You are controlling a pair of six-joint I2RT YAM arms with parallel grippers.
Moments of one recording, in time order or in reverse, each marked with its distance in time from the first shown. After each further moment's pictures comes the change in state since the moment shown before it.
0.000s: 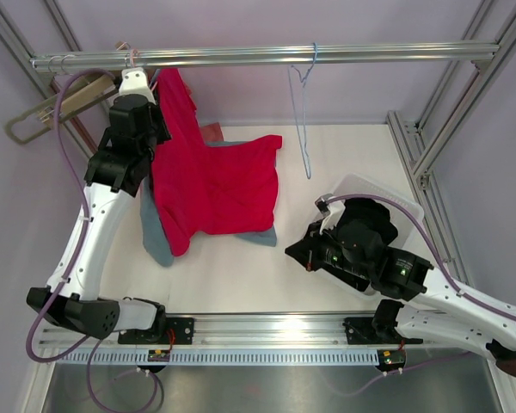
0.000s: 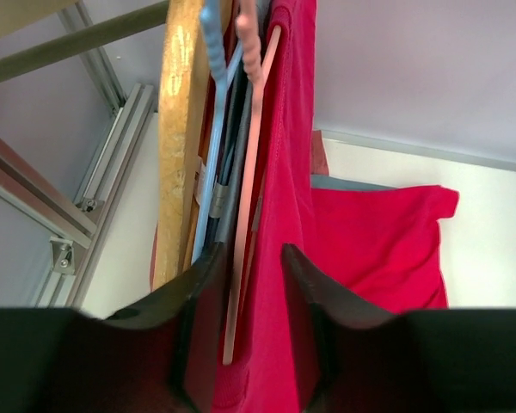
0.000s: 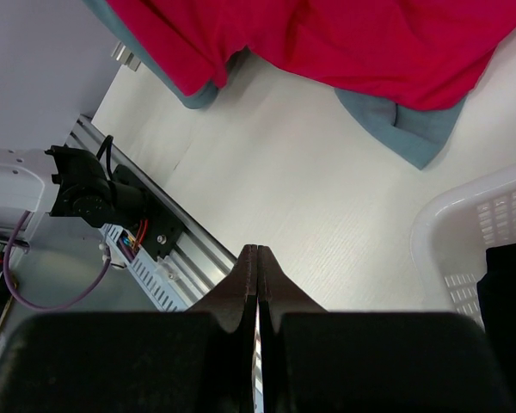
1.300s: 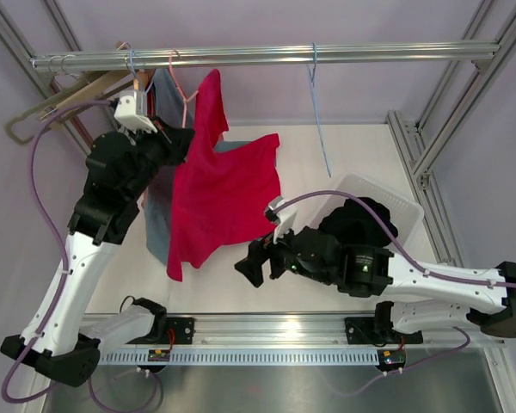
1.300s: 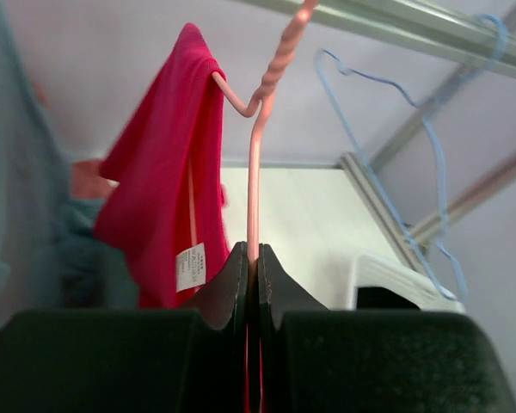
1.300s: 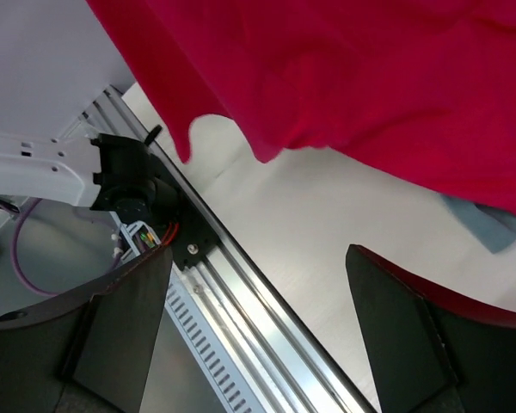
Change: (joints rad) left arm -0.098 -0.274 -0.215 0.219 0.403 -0.214; right arm 0.285 0.299 0.240 0.075 0.182 -0.123
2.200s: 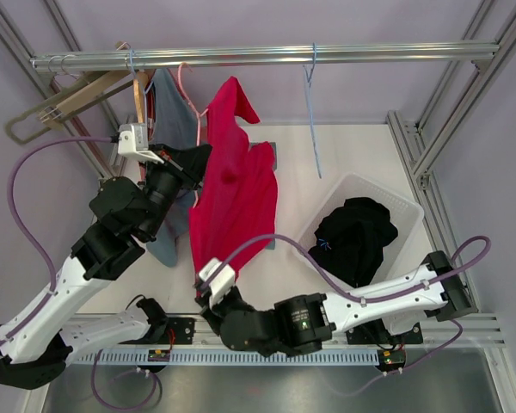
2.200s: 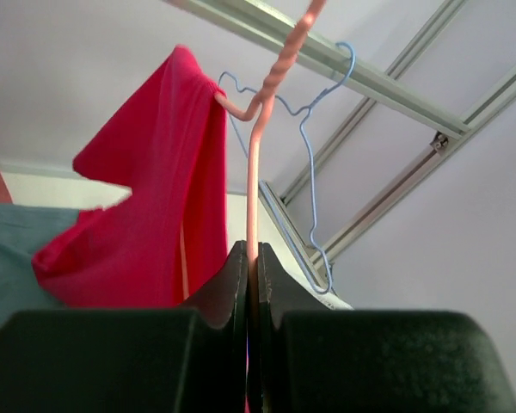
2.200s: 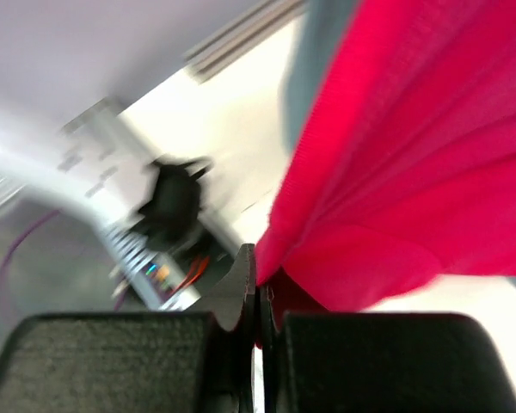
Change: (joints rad) left arm -0.468 -0.172 -0.188 0.201 -0.443 -0.099; right arm 0.422 0.437 0.326 0.078 0.537 -0.063
